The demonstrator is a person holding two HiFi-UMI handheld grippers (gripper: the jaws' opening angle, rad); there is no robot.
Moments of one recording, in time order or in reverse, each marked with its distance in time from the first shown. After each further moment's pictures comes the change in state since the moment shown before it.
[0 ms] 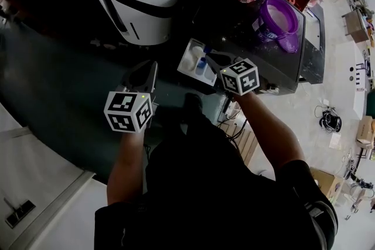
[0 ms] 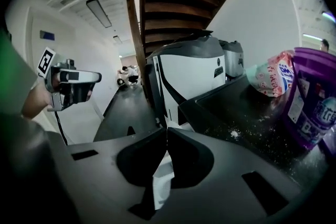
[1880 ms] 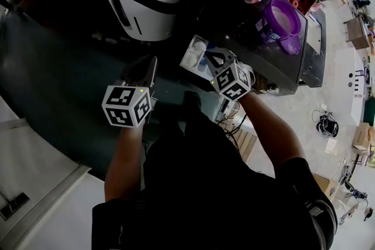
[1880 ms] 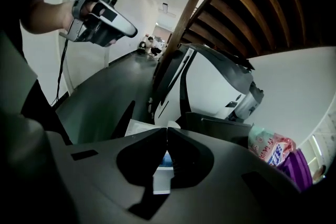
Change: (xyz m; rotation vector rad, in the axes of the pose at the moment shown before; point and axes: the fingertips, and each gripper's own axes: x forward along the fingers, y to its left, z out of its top) left arm -0.013 0.008 0.000 -0.027 -0.020 0.019; right arm 0.006 0.029 0.003 -0.669 0.132 -0.123
